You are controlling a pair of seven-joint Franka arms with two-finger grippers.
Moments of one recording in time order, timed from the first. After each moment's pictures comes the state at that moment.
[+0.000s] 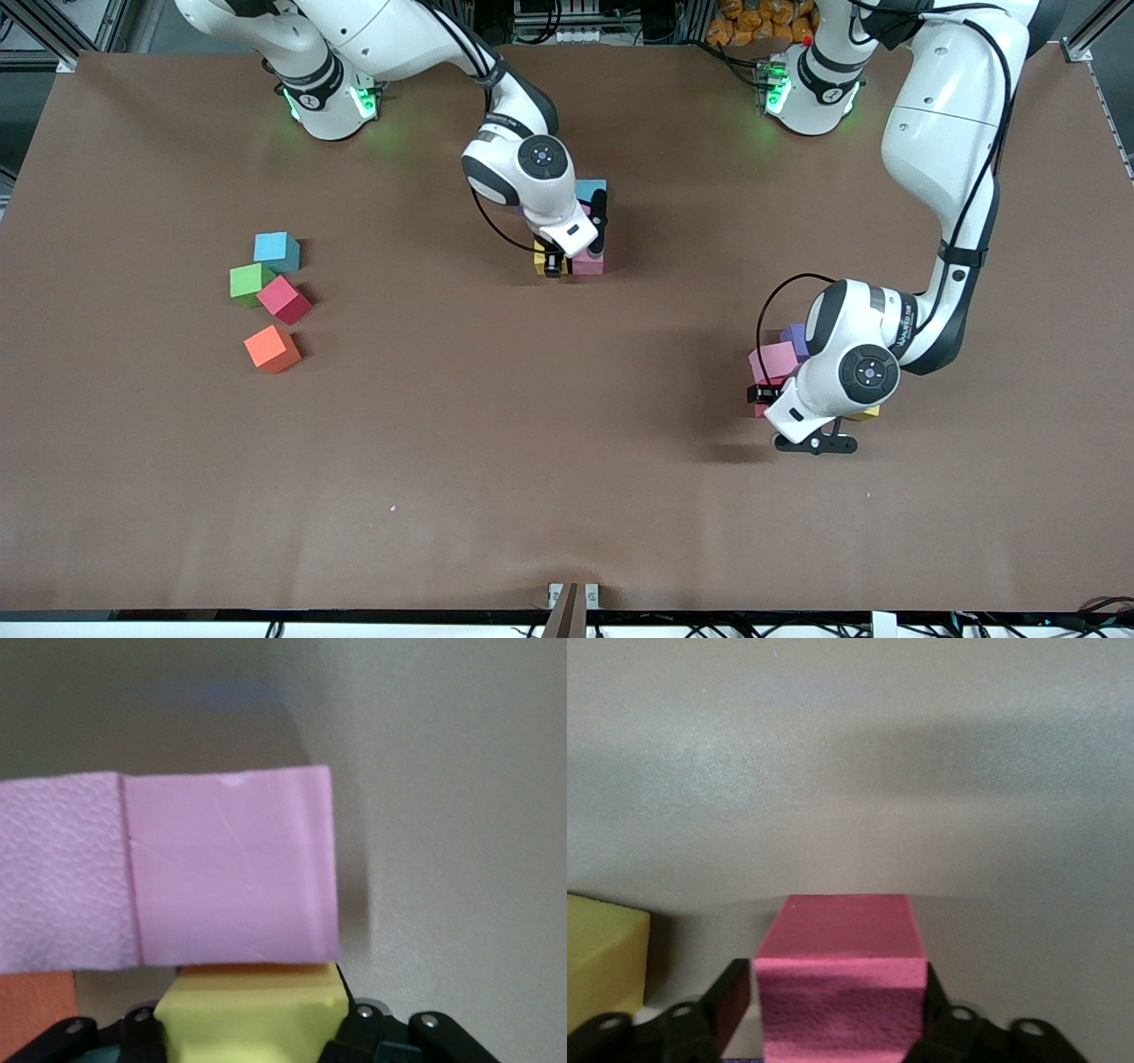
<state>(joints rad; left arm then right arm) -0.15 0.75 -0.12 -1.54 0.11 2.18 -0.26 0.65 0.60 0.29 -1.92 -0.20 2.48 -0.45</state>
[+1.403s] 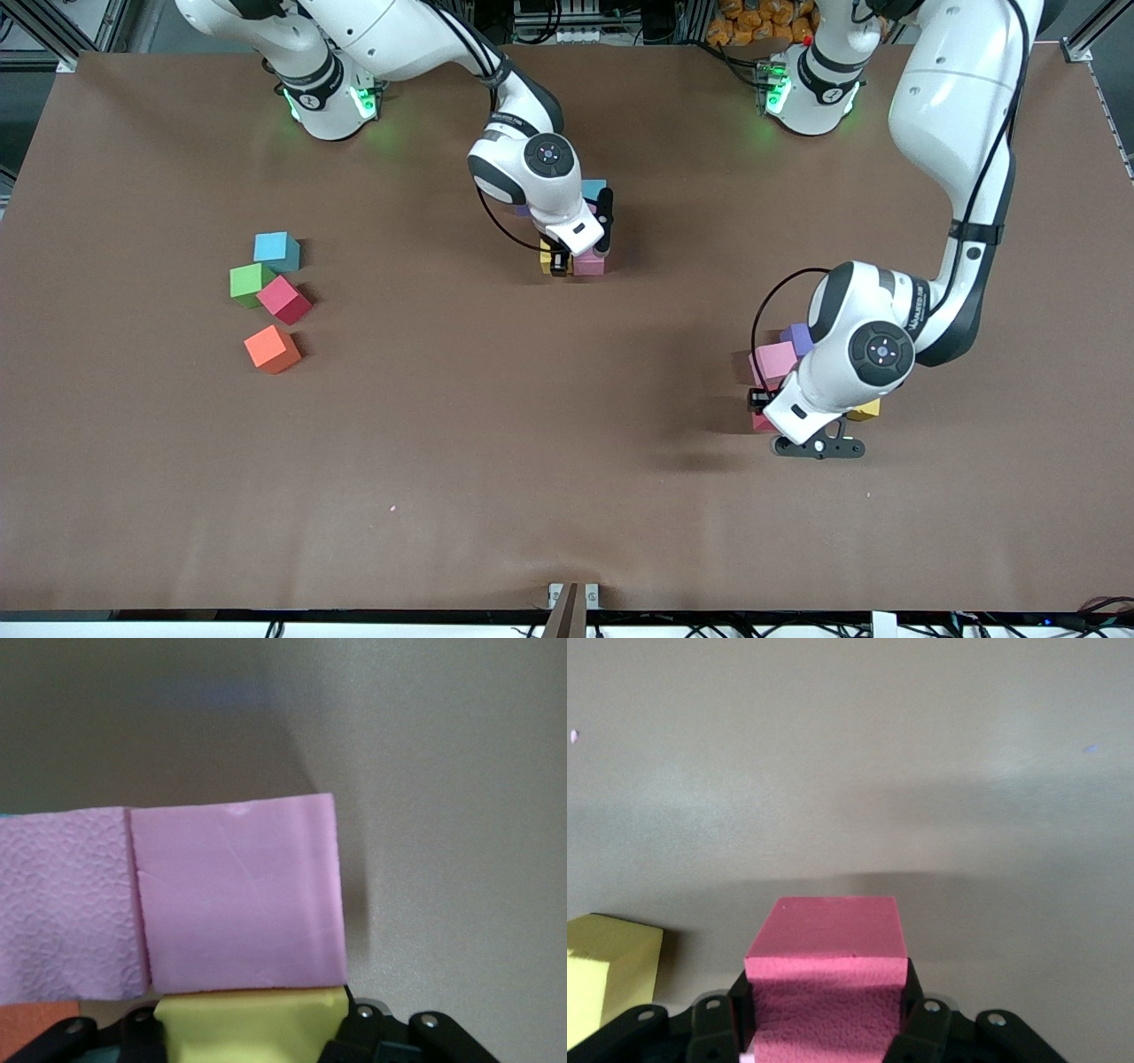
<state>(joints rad) -0.16 0.65 -0.16 -1.50 0.11 2.18 -0.30 0.66 0.61 0.28 -1.90 -0.19 2.48 -0.44</state>
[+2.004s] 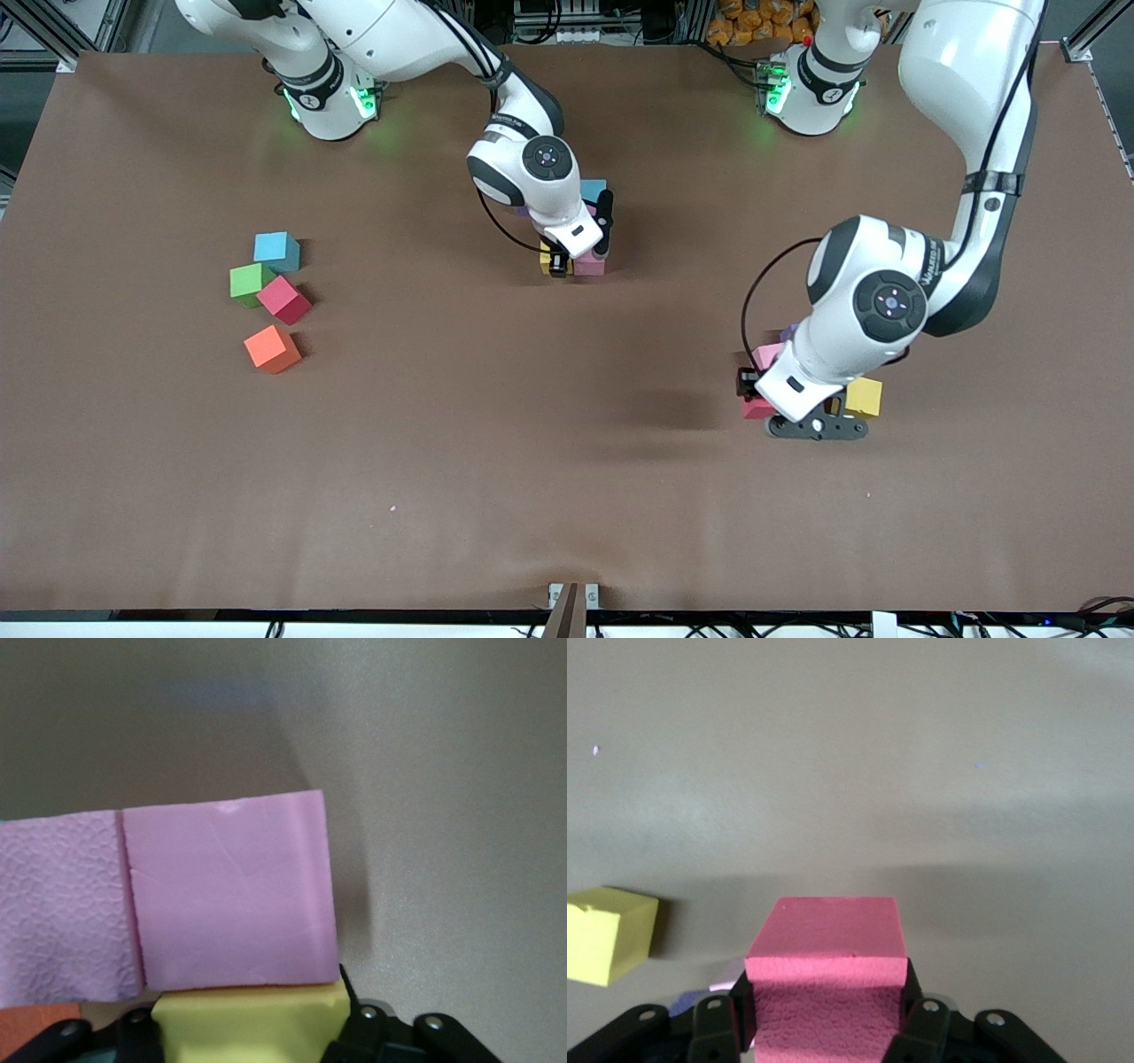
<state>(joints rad) -0.16 0.54 -0.23 -1.50 0.11 2.09 -0.37 0.66 0.61 0.28 -1.89 -0.17 2.48 -0.44</state>
